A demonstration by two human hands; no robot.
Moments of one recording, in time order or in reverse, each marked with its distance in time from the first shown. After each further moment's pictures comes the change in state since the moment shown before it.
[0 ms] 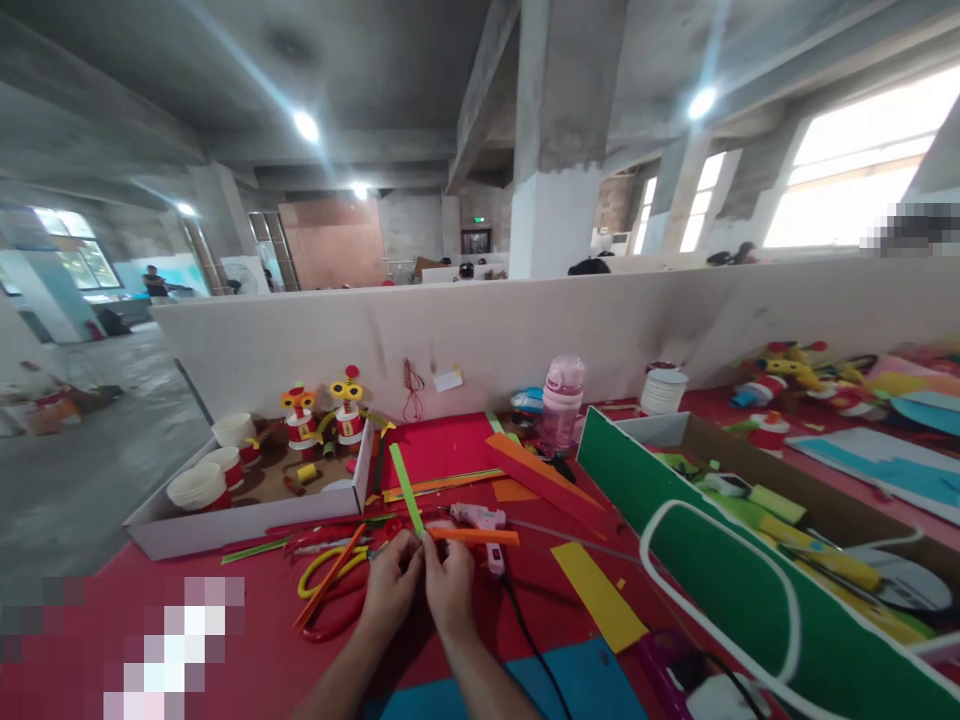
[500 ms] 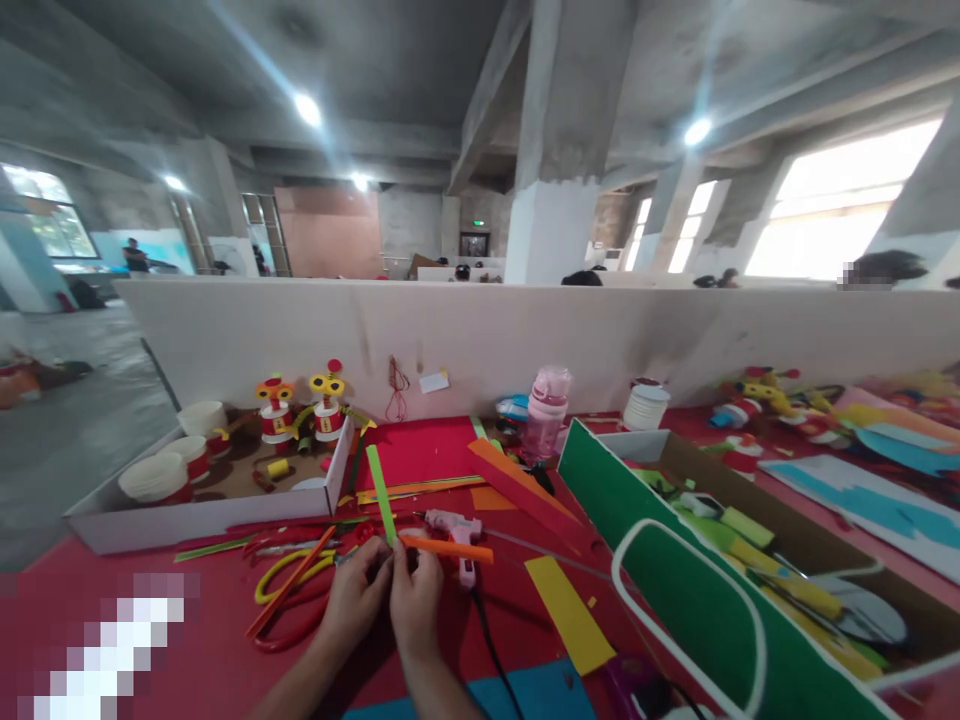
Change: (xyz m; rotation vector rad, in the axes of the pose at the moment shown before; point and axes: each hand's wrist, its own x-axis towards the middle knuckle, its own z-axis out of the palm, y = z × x) left_hand -0.003 0.003 -0.004 0.009 -0.027 0.052; right_hand -0.006 0.003 0.003 0.007 -0.005 -0.004
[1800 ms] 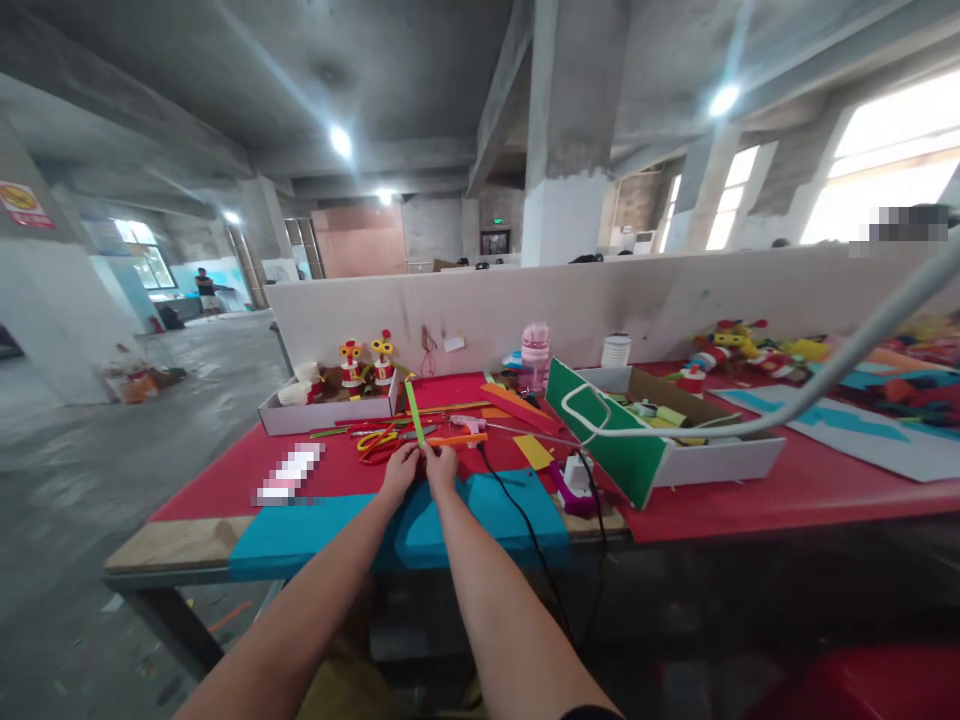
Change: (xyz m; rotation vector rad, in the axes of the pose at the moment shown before) left_hand -0.067 0.006 -0.005 -0.152 0.259 -0.080; right_hand -0.054 -0.007 -0.010 0.057 -0.050 0.021
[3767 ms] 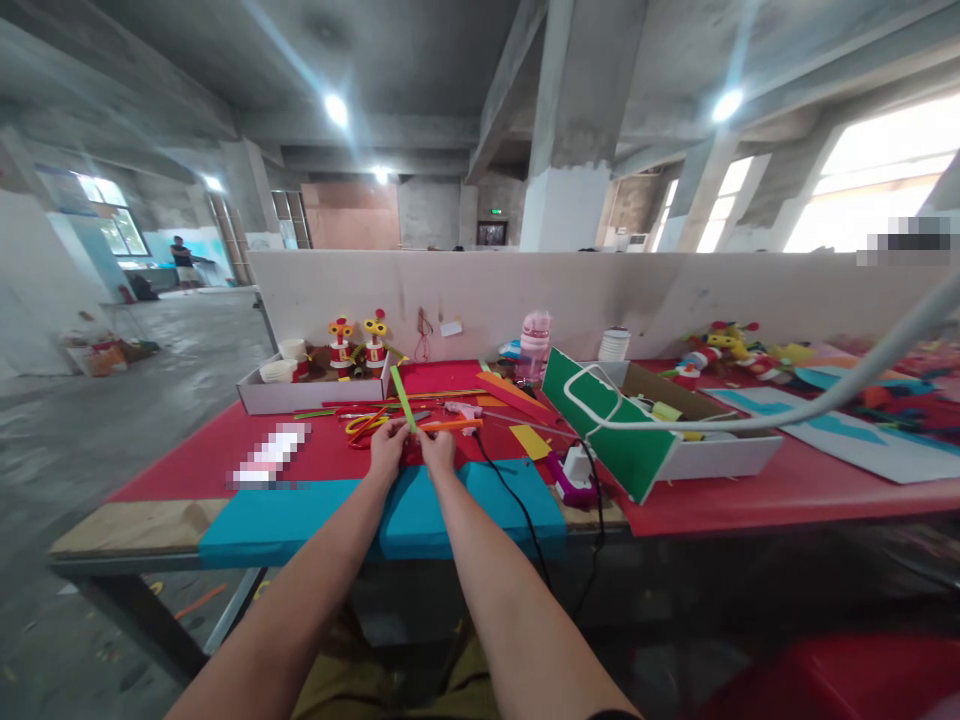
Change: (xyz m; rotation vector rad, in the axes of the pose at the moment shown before) left_hand 0.020 -0.018 0.007 -0.360 0.146 -0.065; right_hand 0.013 0.009 -0.007 -0.113 -0.075 -0.061
